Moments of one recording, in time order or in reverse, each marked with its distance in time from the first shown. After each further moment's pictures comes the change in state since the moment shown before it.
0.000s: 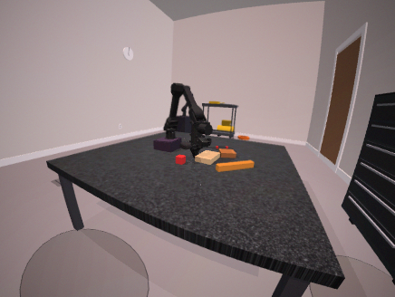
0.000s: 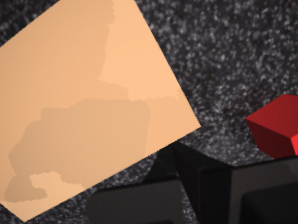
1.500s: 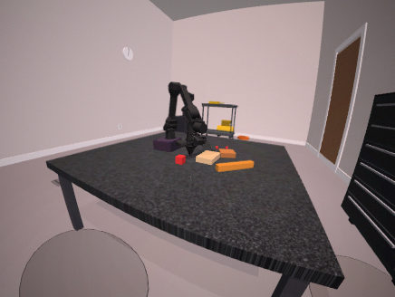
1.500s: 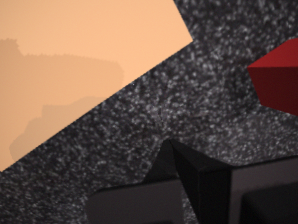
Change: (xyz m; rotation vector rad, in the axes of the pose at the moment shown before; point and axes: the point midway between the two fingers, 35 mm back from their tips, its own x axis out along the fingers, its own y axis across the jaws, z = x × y) arm -0.005 0.001 -0.043 0.003 0.024 0.000
